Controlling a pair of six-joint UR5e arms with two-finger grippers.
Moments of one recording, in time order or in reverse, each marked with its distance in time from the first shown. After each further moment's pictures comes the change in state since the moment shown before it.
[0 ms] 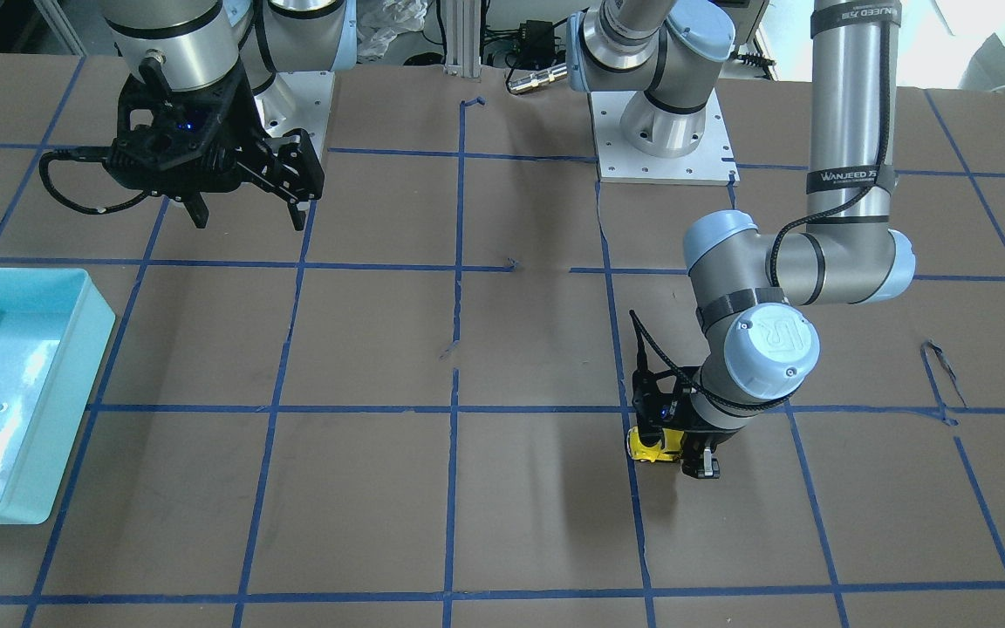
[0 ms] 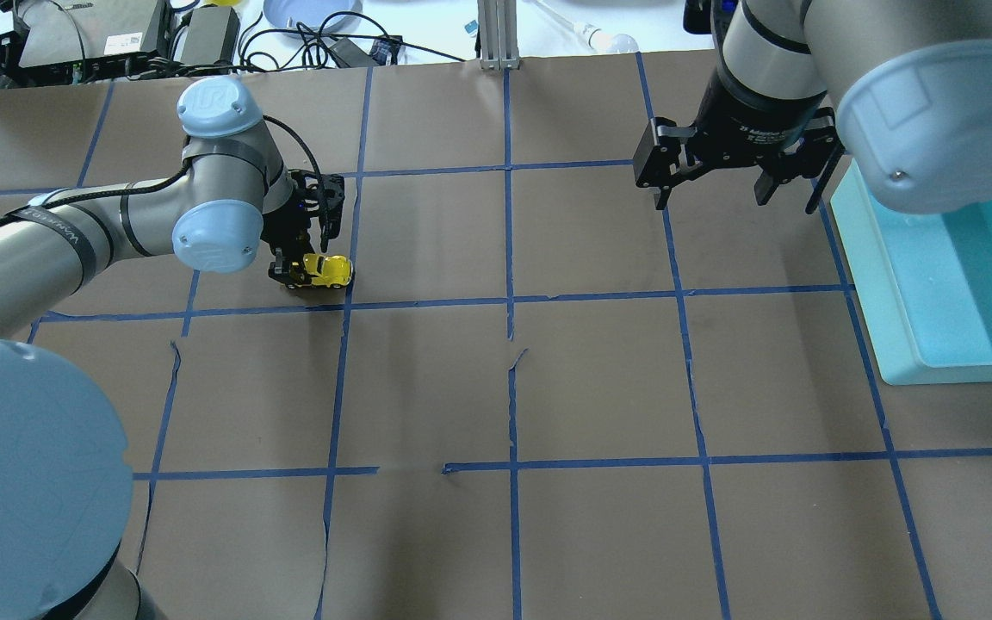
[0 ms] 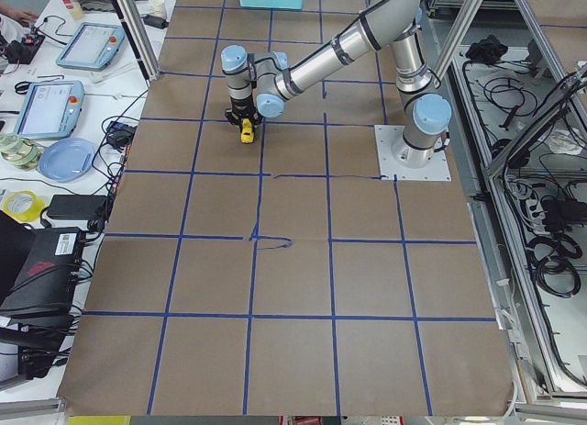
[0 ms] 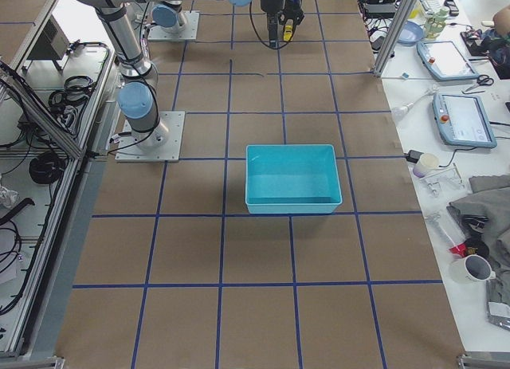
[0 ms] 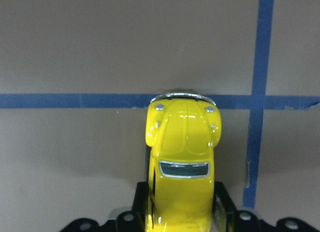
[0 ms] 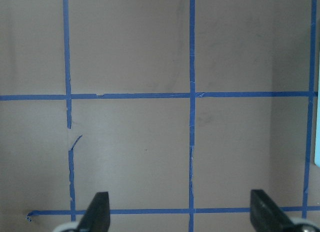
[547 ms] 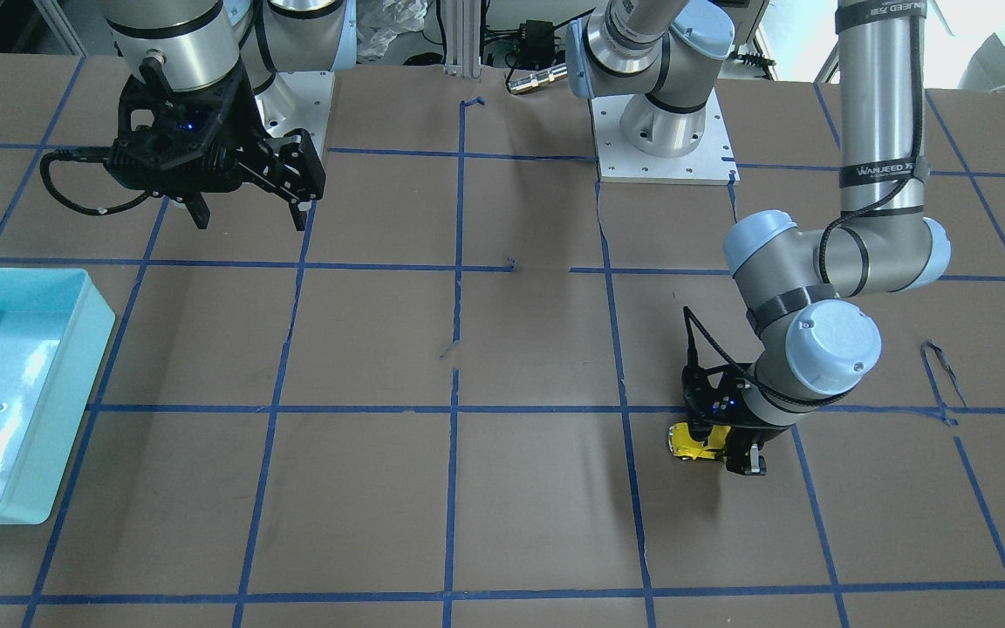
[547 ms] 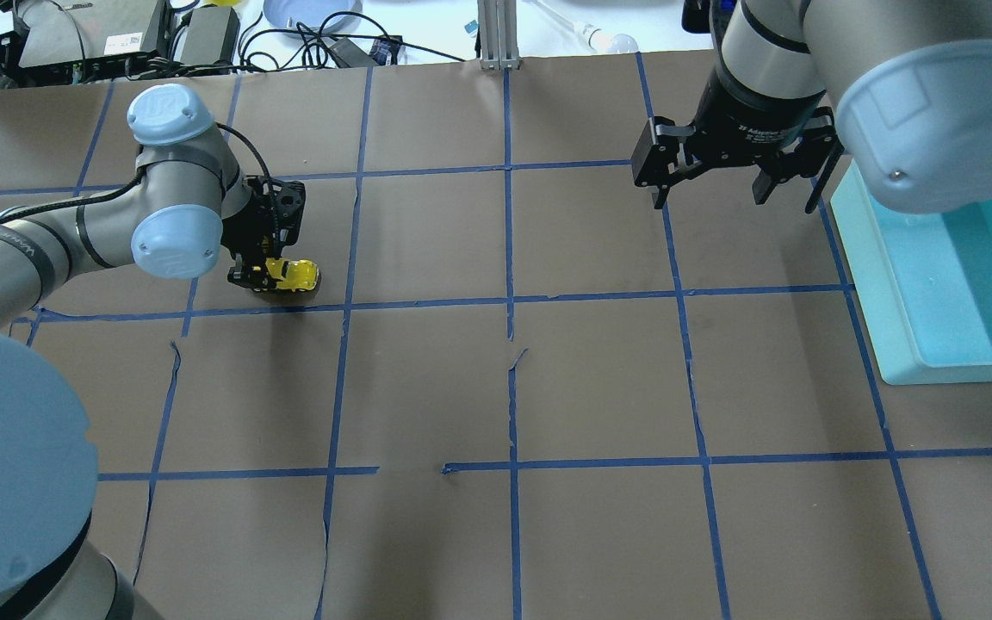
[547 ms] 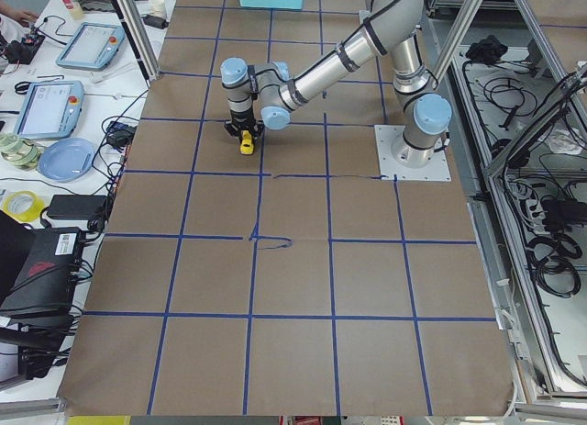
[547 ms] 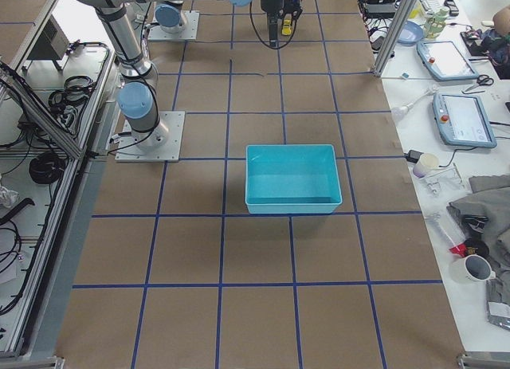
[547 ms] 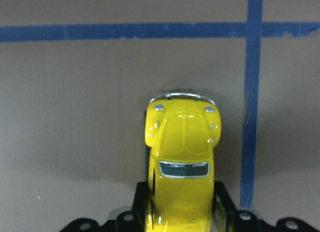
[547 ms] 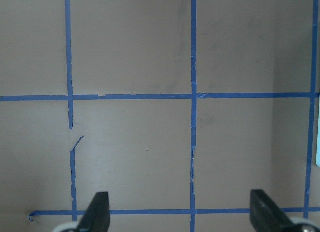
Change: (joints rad) left arm 0.110 0.005 -0.032 0.034 0.001 0.146; right arm 0.001 0.001 -0.001 -0.002 0.004 0.000
